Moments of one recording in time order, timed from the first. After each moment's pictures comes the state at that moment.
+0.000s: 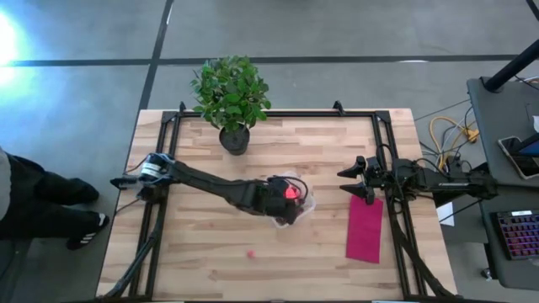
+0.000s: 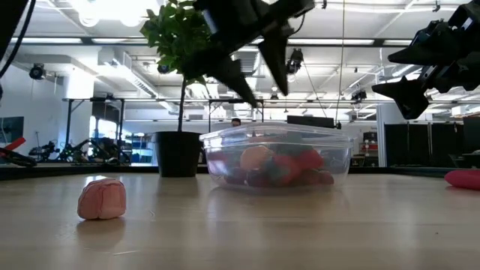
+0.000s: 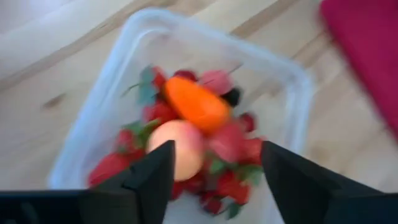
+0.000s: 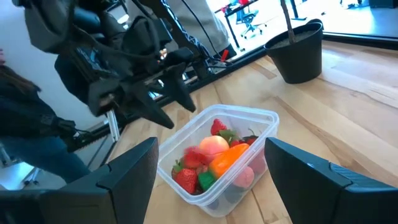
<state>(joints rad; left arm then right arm) -0.24 1.97 1.68 -0.78 -0.43 -1.09 -0.04 0.09 0.03 0.00 -0.05 0.46</state>
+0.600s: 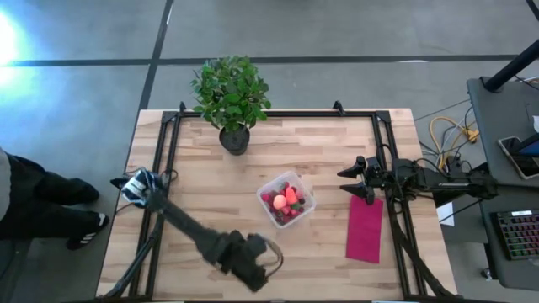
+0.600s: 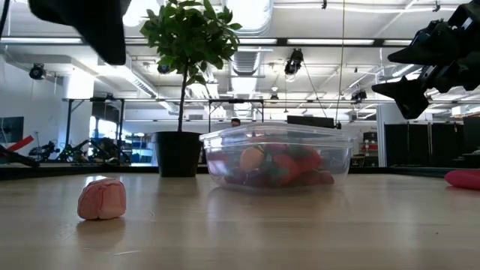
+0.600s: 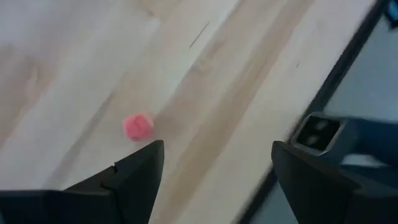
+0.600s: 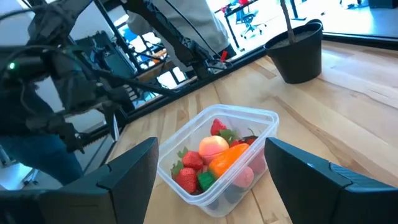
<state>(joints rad) -0.60 1.94 1.67 -0.88 -0.14 -1.26 -0.04 0.09 0.03 0.00 -0.05 0.46</state>
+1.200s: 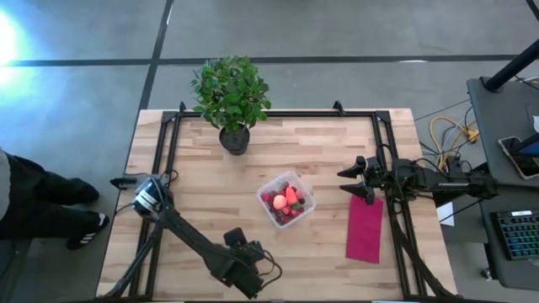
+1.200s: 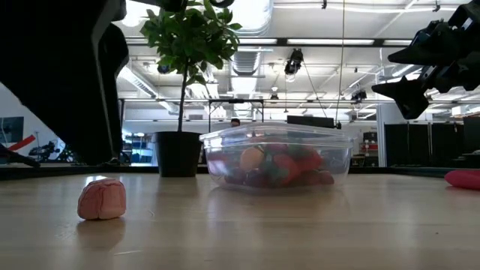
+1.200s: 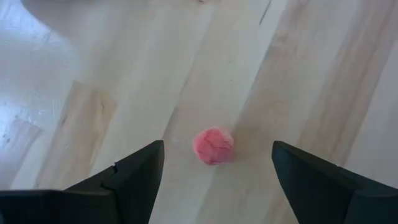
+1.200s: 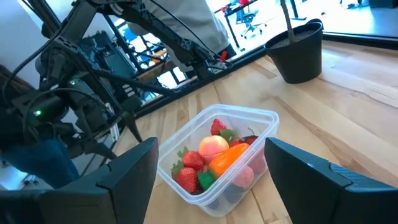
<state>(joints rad) -0.67 2.09 1.66 -0.99 -0.36 -1.04 -0.04 0.09 0.02 0.00 -0.05 0.46</state>
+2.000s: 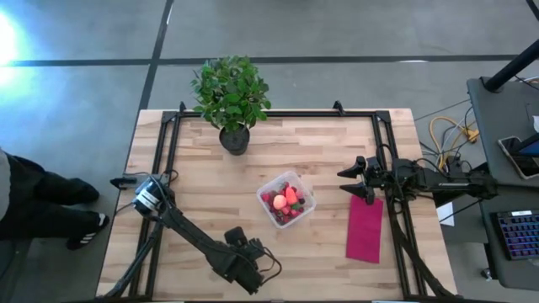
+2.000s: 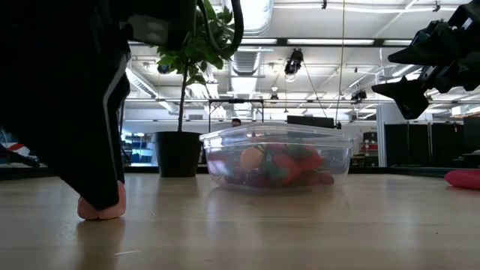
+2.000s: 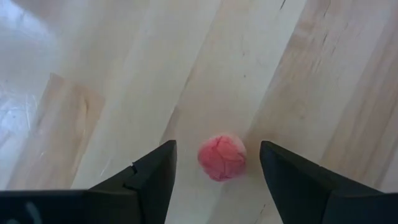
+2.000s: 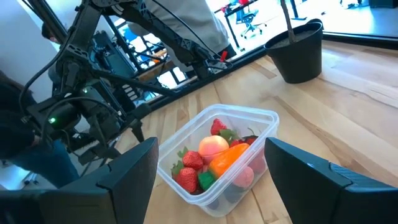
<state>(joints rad) -0.65 2.09 1.56 -0.88 -0.34 -1.04 -0.04 0.09 0.02 0.00 -0.05 0.46</state>
